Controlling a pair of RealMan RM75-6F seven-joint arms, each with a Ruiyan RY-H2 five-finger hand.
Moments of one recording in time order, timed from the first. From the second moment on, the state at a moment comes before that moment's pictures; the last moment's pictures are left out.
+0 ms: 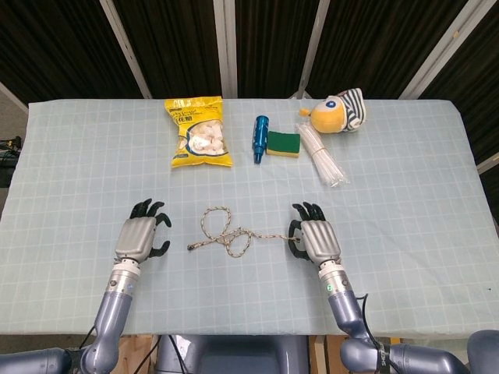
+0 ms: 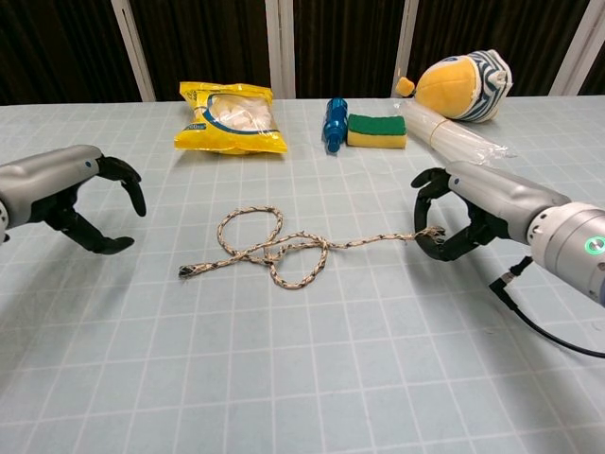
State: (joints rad) left arm -0.51 -1.63 -0.26 -1.80 0.87 1.27 0.72; right arm 0.57 -1.68 0.23 -1.63 -0.97 1.16 -0.46
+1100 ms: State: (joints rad) left arm -0.62 -1.83 -0.24 -1.68 0.75 1.27 0.72; right arm 0.58 -1.65 0.23 -1.65 -0.95 1.17 -0.46
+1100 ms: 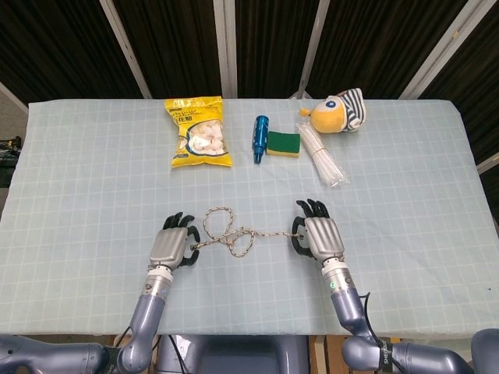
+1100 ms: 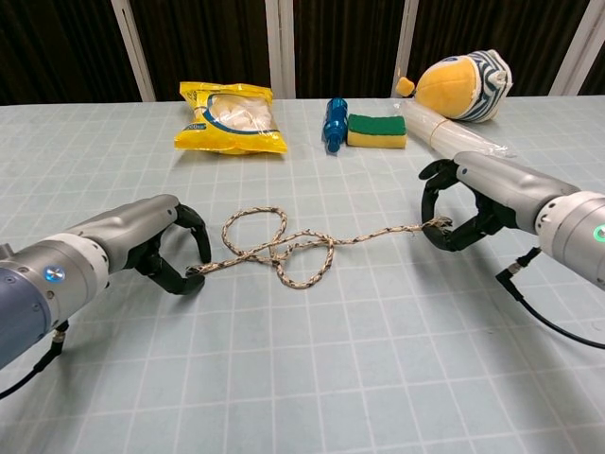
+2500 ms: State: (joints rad) left arm -0.56 -1.61 -0.24 -1.84 0.84 1.32 0.61; right arm 0.51 -1.45 0.25 -1.74 -0.96 1.24 -0.40
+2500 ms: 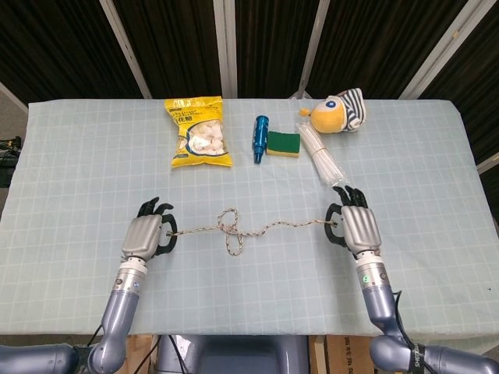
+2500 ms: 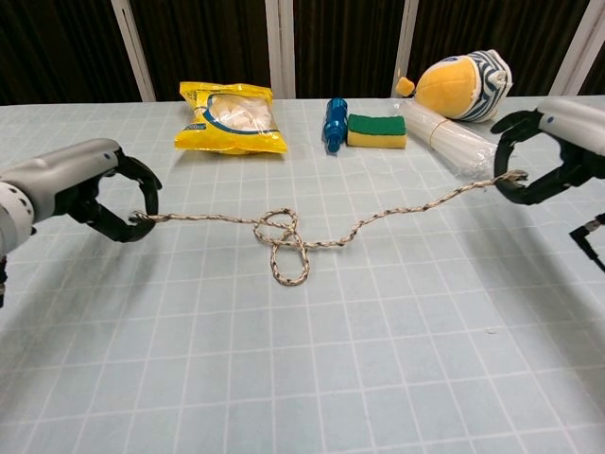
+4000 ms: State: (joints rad) left arm -0.35 -1.26 -0.14 -1.84 1.01 1.31 0.27; right arm 0.30 -1.24 0.23 -1.63 -0.96 1.23 -0.06
